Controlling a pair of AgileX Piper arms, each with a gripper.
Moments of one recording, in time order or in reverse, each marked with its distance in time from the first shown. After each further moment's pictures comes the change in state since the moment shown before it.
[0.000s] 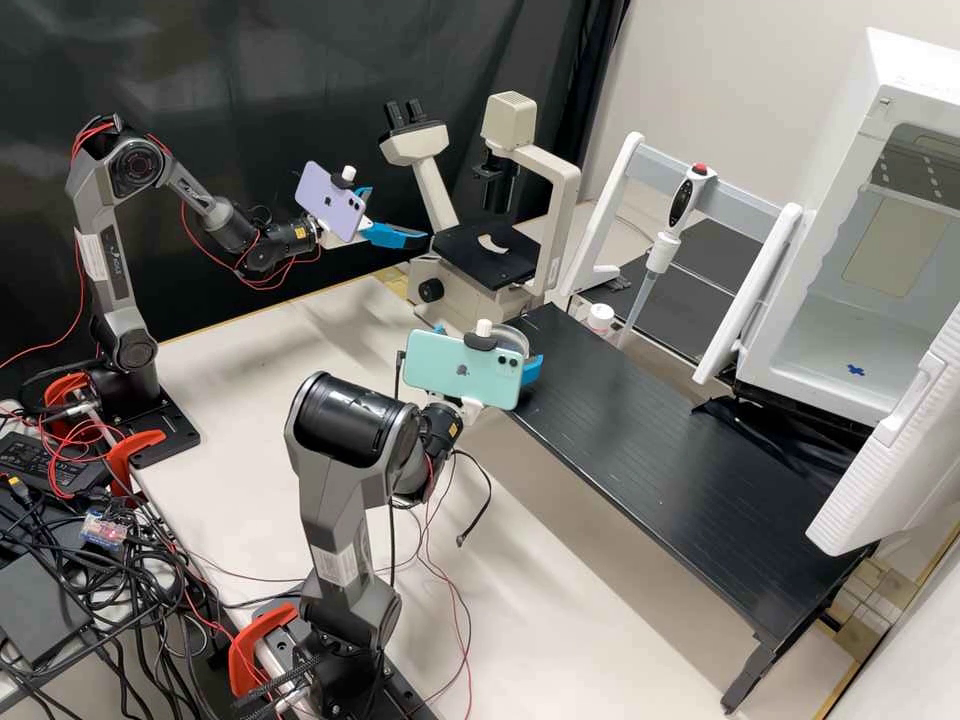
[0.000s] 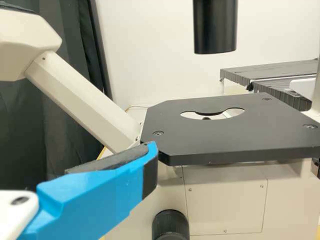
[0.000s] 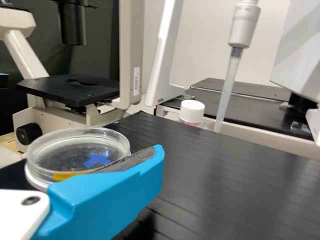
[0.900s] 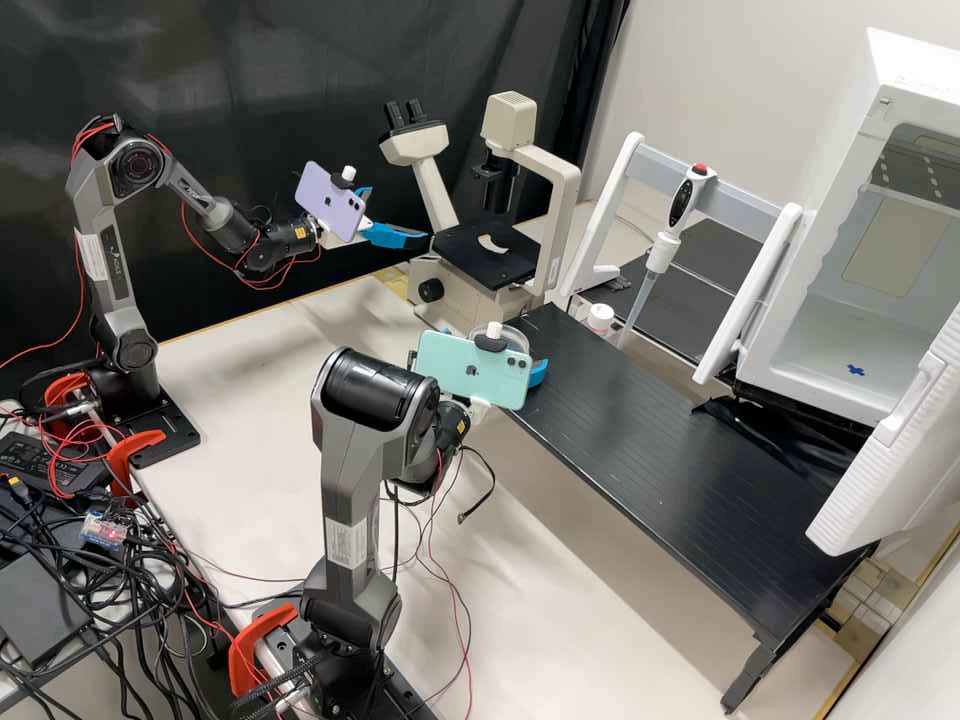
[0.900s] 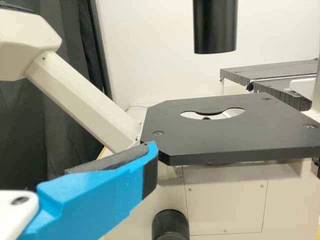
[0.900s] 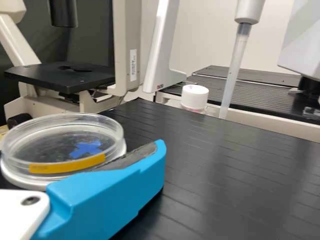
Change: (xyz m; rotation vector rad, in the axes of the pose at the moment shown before) left arm 0.000 0.000 0.000 0.000 0.000 0.000; right arm 0.022 -0.009 0.011 0.013 -0.038 -0.025
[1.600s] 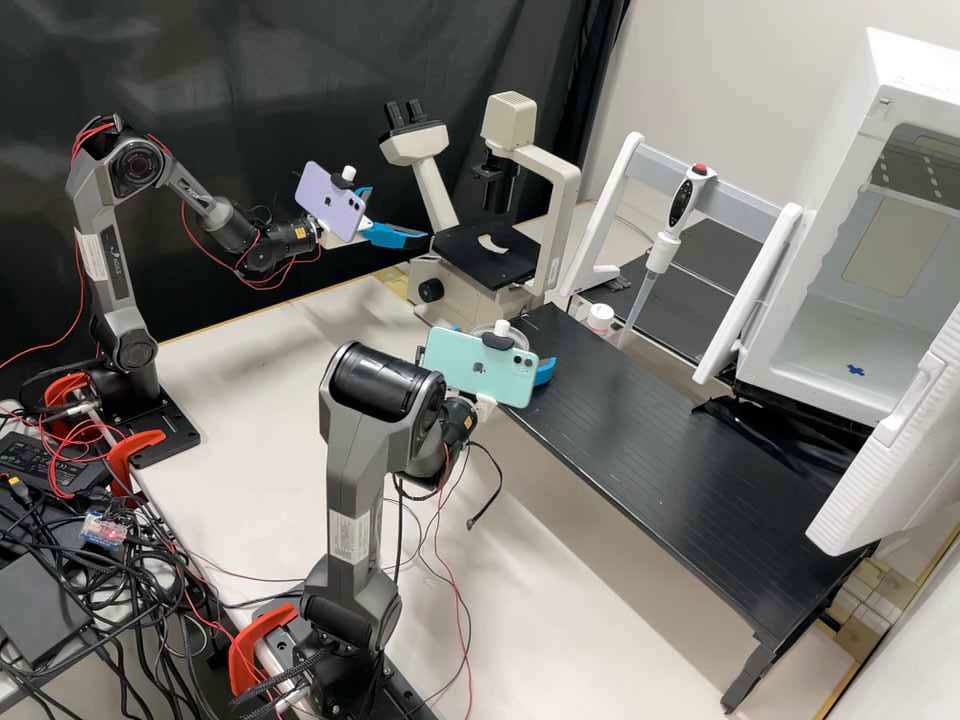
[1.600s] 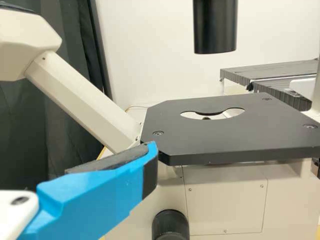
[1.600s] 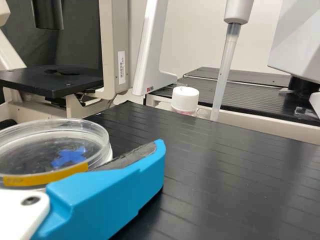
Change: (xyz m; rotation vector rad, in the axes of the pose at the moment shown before) left arm 0.000 0.000 0.000 0.000 0.000 0.000; right arm 0.015 0.000 0.001 0.003 -0.002 -0.003
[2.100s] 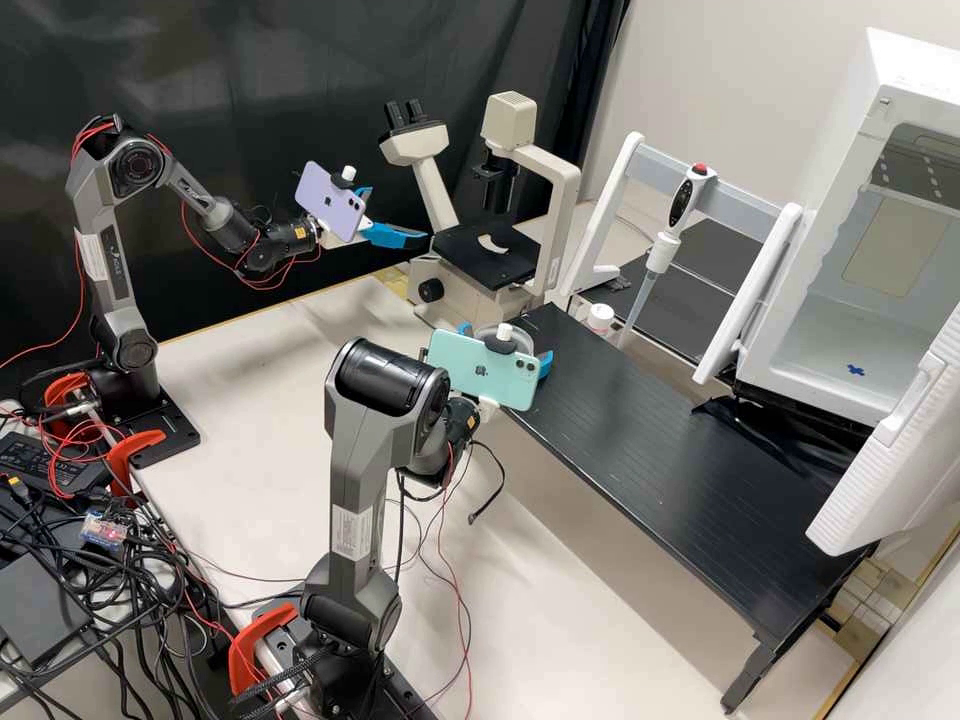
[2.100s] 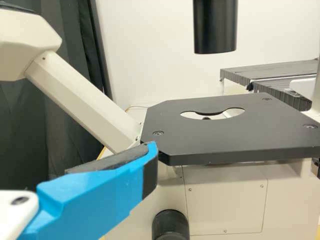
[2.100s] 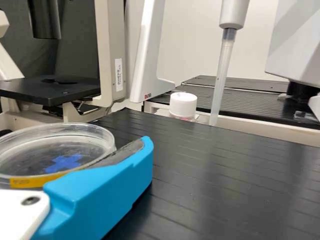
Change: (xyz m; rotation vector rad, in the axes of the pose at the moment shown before) left arm 0.000 0.000 0.000 0.000 0.000 0.000; right arm 0.004 -0.002 0.004 0.023 -0.021 -0.025
